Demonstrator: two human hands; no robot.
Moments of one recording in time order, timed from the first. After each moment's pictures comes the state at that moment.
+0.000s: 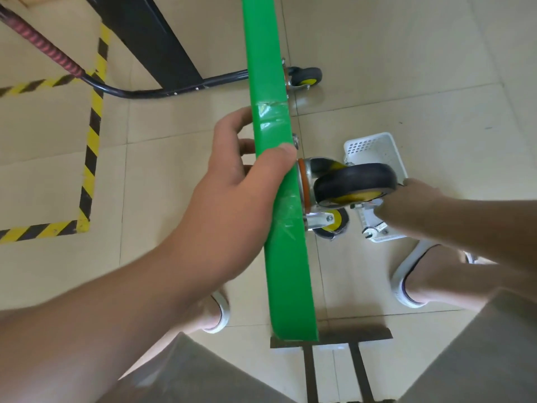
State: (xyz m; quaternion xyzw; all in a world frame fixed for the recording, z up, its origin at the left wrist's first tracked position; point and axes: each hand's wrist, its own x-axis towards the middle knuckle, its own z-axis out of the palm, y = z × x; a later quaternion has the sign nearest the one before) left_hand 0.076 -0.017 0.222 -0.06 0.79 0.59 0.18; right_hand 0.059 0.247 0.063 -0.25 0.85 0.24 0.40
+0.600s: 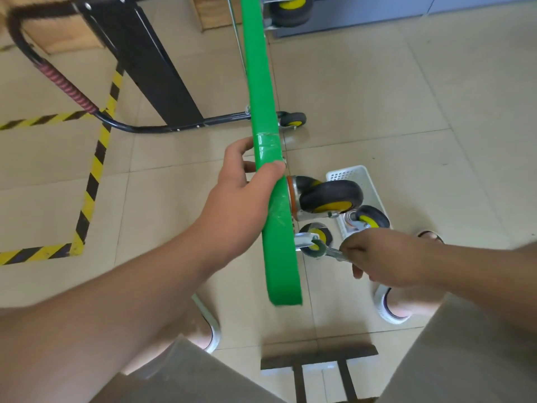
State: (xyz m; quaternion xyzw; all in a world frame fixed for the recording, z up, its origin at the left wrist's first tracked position) left_hand 0.075 -0.018 0.215 -0.05 0.79 0.58 0.17; right_hand 0.123 0.209 0.148 -0.02 0.89 -0.20 0.41
